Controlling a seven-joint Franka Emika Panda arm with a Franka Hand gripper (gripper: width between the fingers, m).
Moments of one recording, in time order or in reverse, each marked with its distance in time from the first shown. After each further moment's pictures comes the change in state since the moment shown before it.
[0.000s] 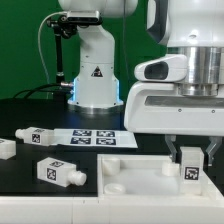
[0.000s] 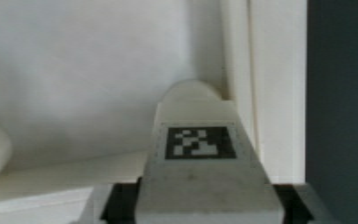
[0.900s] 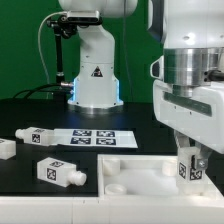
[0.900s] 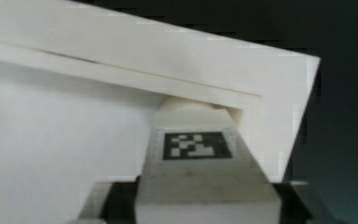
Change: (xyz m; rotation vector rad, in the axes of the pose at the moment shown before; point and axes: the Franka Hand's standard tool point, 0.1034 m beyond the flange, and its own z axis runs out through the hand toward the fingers) arm -0.001 0.000 0.000 0.025 -0.053 1.131
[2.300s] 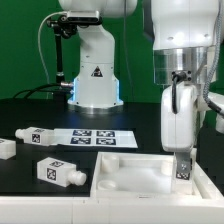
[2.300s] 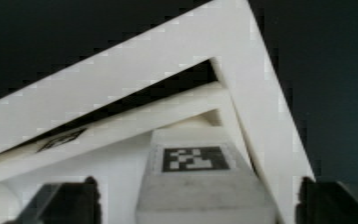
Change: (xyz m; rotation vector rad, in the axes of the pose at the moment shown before) arm 0.002 -0.001 -0.003 0.029 -0.038 0.576
